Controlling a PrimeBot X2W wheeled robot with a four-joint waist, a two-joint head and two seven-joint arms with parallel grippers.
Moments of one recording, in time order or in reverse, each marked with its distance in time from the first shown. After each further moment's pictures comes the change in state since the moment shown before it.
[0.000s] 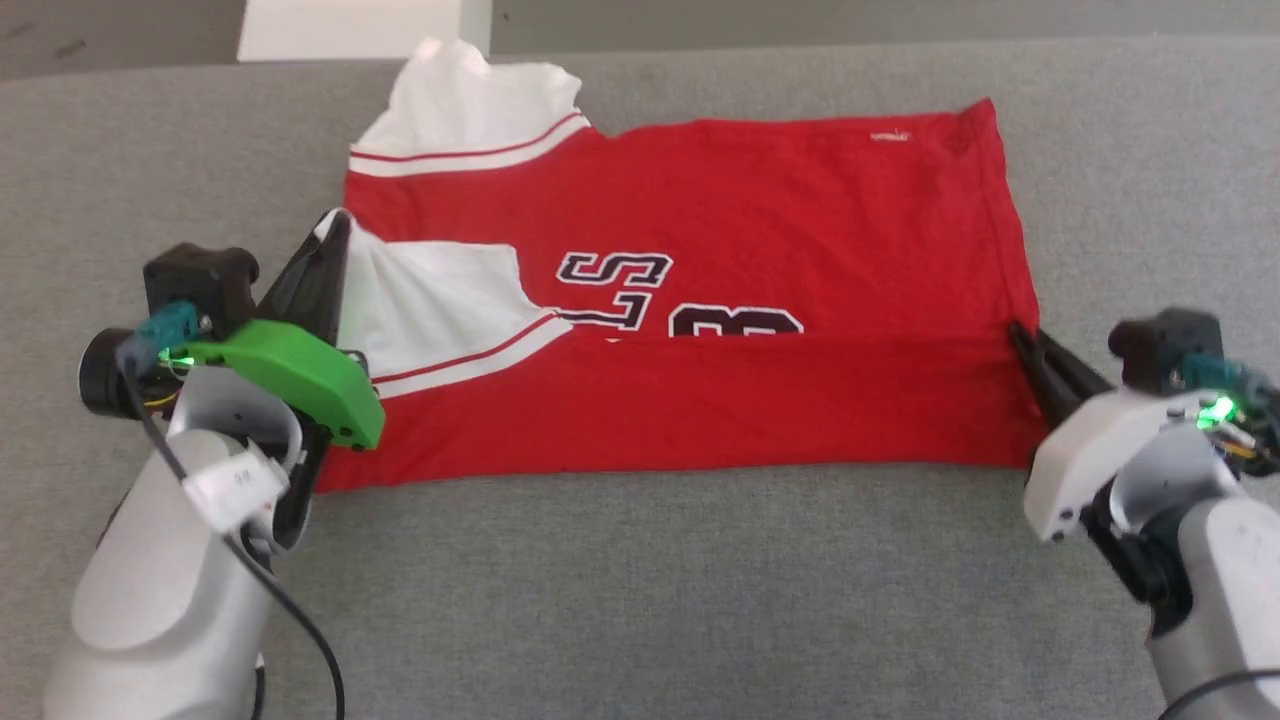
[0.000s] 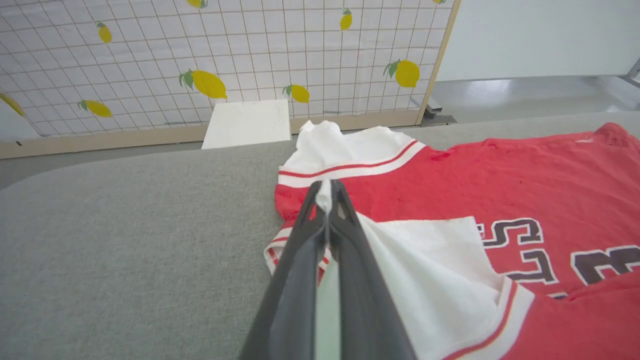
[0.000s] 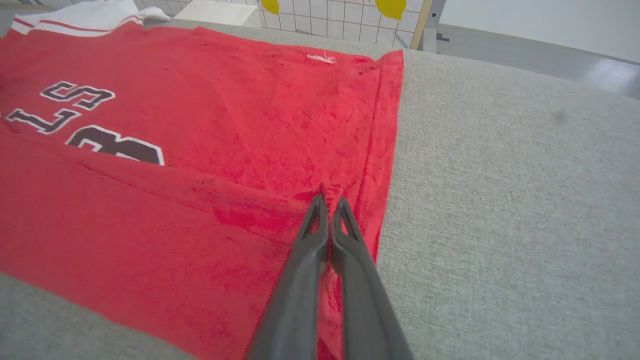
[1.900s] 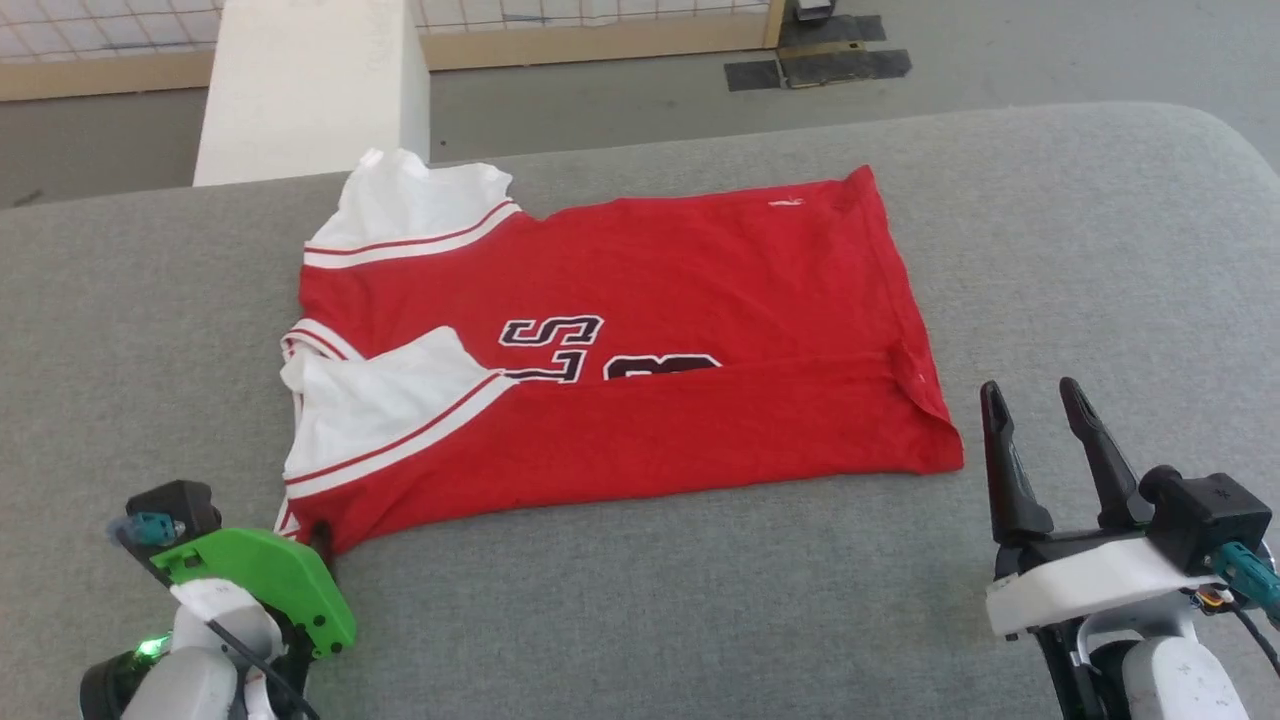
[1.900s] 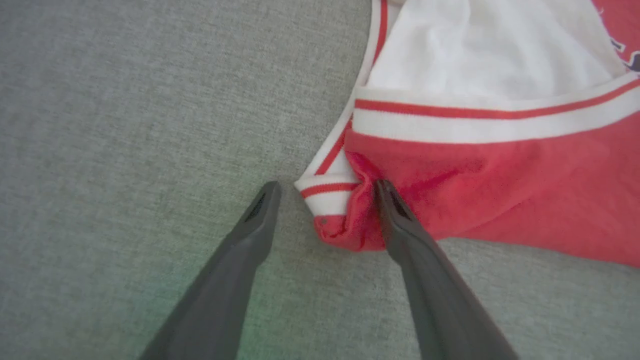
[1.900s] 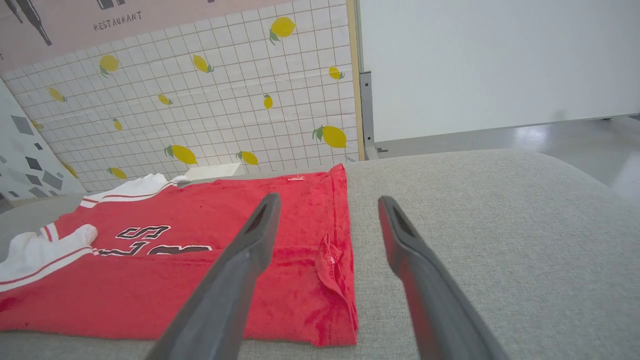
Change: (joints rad) left arm 0.373 -0.031 0.088 -0.056 -0.200 0.335 0.351; right arm 0.229 0.206 -0.104 -0.088 -0.029 0.000 -0.413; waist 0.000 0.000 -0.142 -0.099
